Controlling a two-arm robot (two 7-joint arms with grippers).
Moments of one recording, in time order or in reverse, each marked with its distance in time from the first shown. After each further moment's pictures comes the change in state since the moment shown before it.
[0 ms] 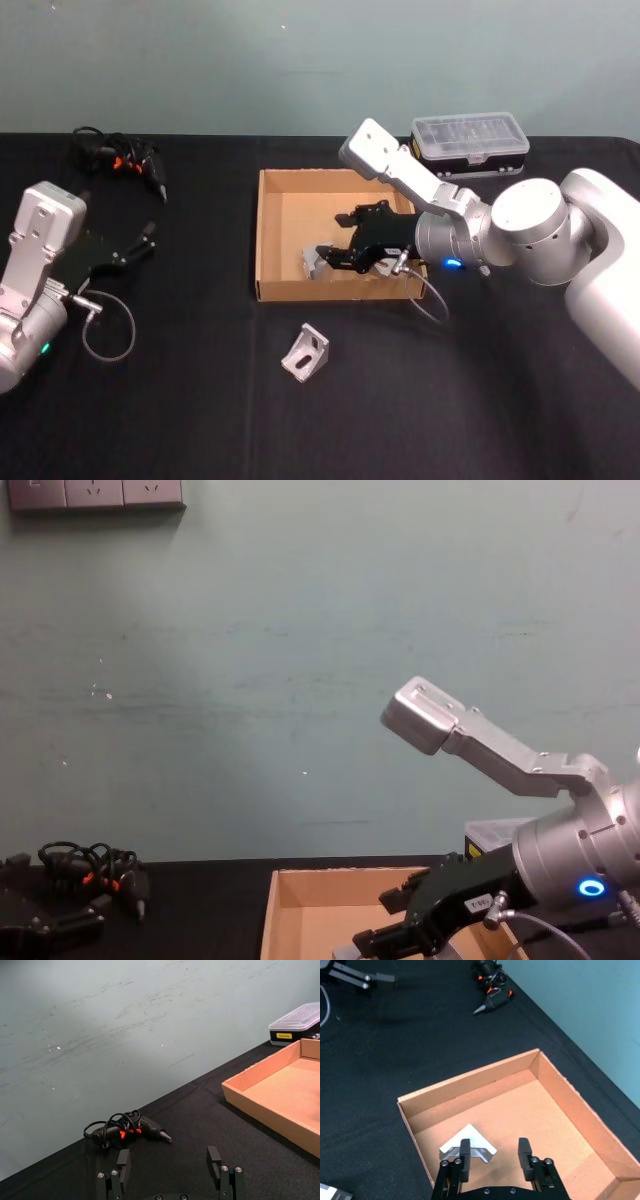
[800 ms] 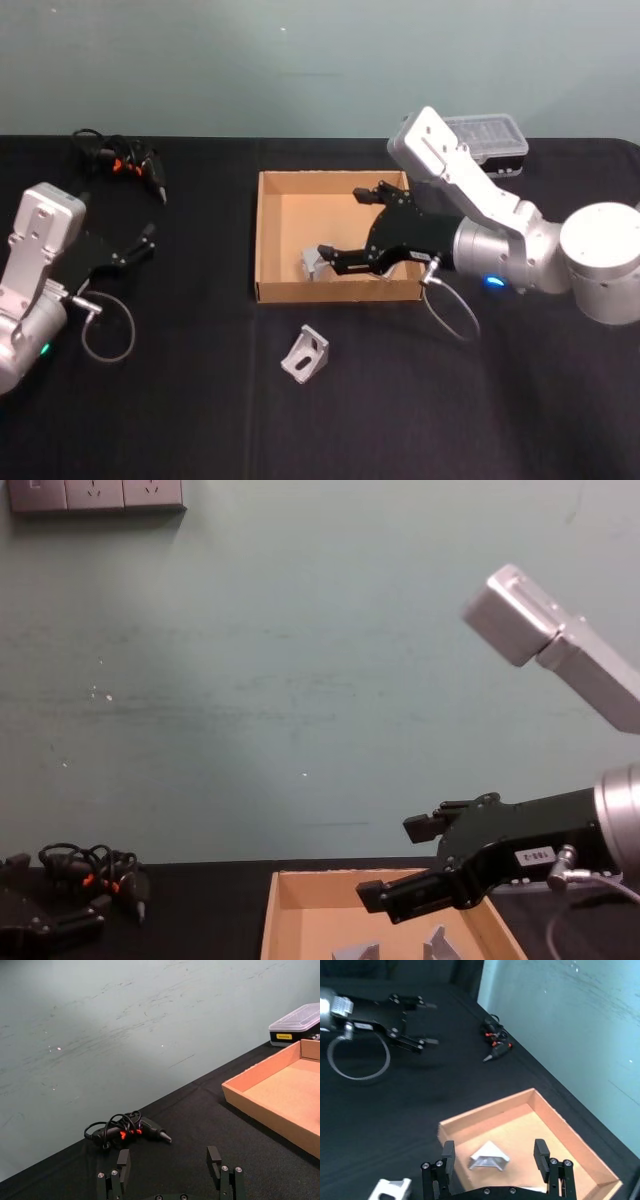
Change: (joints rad) left arm 0.000 0.000 0.000 0.000 0.000 0.000 0.000; right arm -0.221 0.160 0.125 -0.424 0.087 0.008 -0.048
